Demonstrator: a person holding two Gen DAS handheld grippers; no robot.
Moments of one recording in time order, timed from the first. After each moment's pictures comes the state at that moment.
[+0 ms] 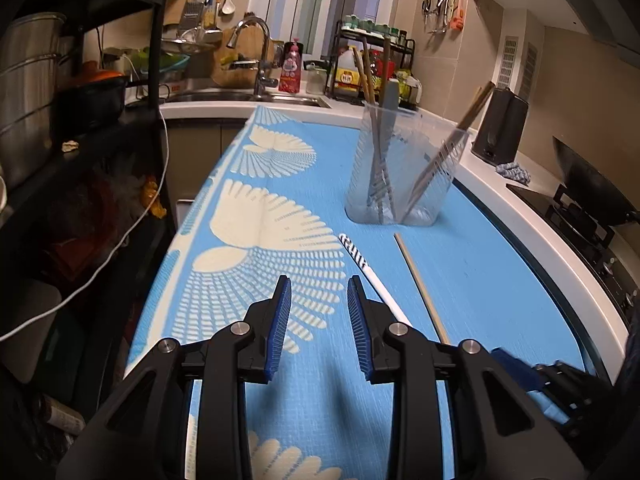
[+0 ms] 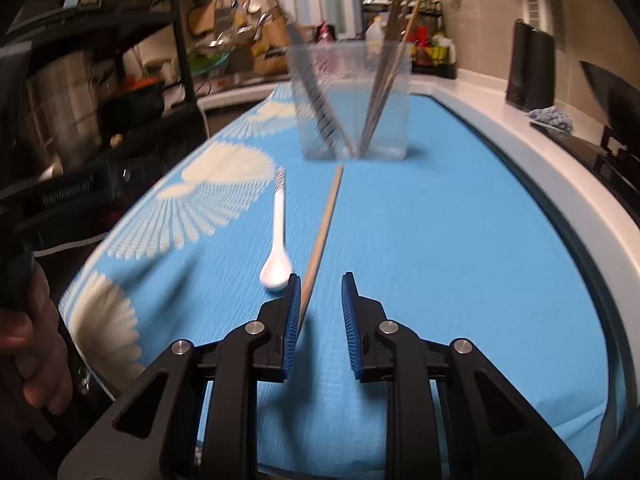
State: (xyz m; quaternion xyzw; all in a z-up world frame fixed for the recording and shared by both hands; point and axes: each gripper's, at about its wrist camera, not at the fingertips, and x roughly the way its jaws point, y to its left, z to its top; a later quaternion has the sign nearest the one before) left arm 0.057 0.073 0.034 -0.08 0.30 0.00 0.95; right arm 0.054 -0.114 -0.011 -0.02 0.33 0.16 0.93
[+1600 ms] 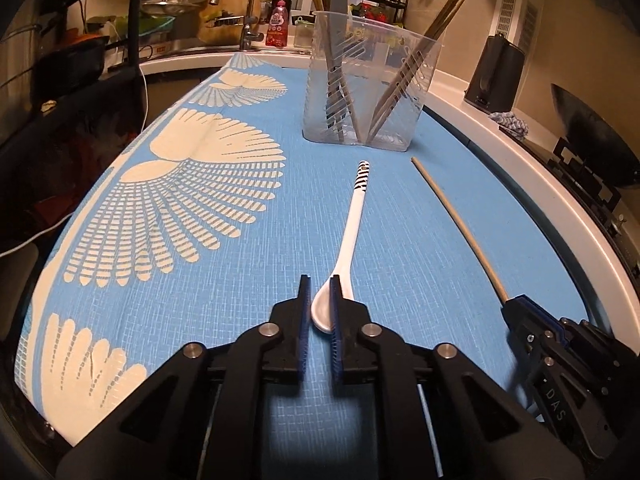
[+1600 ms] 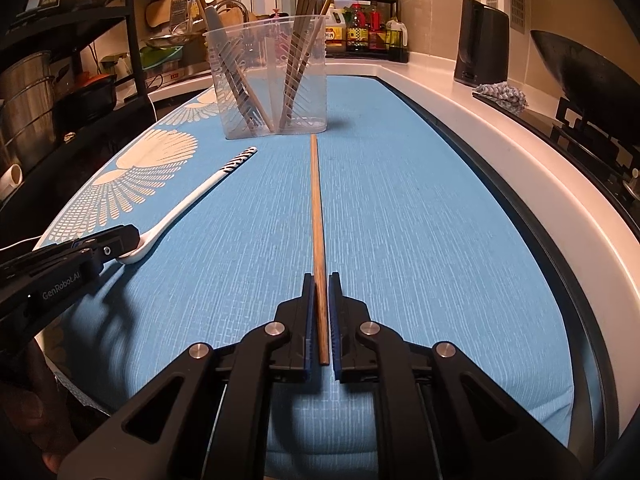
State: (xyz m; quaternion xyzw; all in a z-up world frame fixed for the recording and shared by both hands) left arm 0.056 0.008 -0.016 -0.09 0.36 -0.01 0.93; right arm 0.058 -0.173 -0.026 -0.02 0.34 0.08 0.94
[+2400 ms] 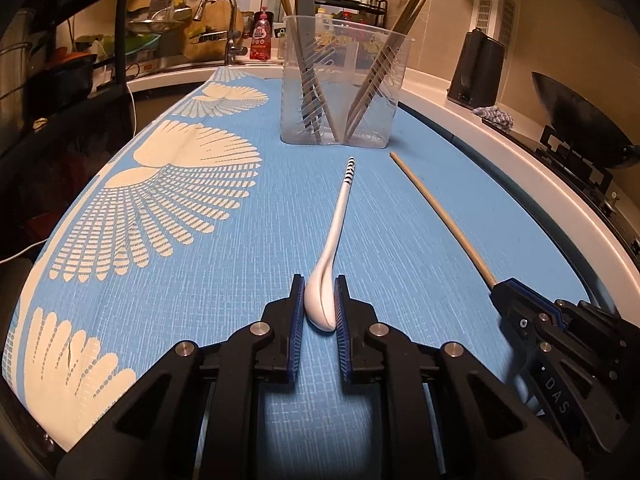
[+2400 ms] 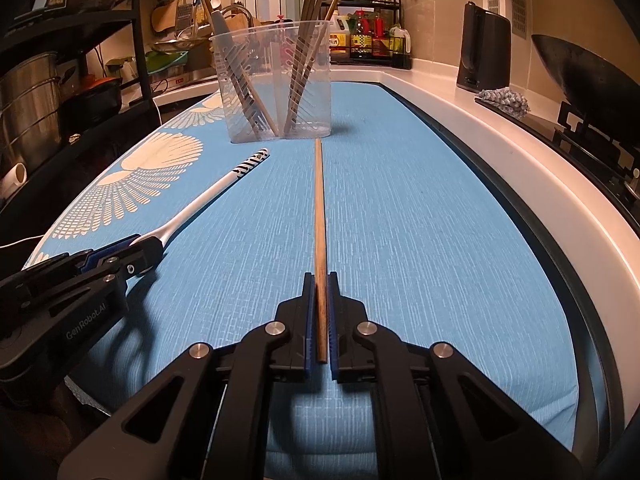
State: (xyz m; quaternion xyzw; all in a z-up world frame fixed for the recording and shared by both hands) left arm 0.046 -0.011 -0.024 -0.06 0.33 -0.02 0.94; right arm 0.053 -0.174 -0.028 -0.02 0.32 0.09 0.94
